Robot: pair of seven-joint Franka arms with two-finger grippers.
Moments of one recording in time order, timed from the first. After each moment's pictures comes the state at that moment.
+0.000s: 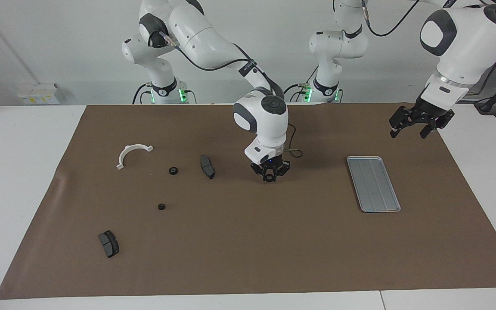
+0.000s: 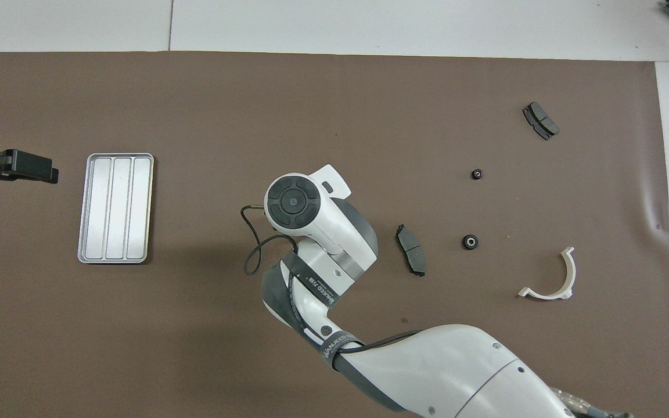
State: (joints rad) left arm -0.17 0.01 0.20 -1.69 -0.06 1.75 0.09; right arm 0.62 0.63 0.08 -1.50 -0.12 2.22 0.90
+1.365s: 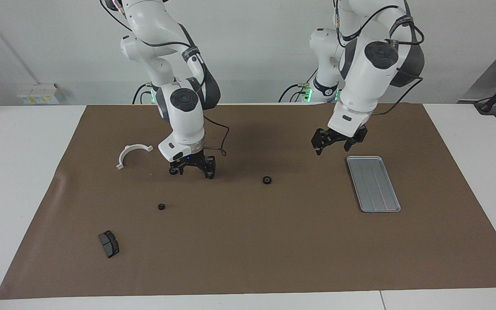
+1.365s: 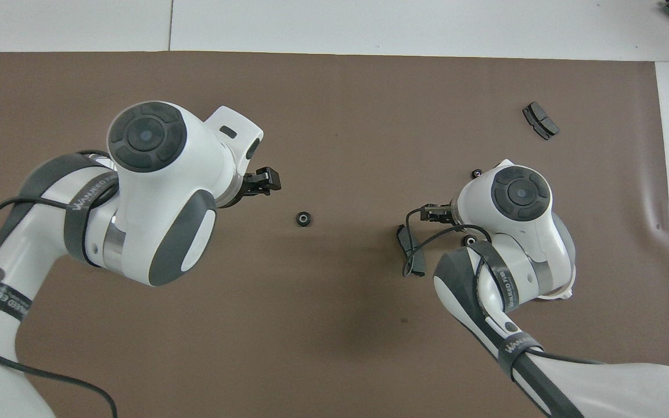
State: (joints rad) left arm -0.65 0.18 0.16 -1.80 -0.05 2.04 -0.61; right arm 0.22 0.18 0.06 -2.13 -0.13 2.34 0.44
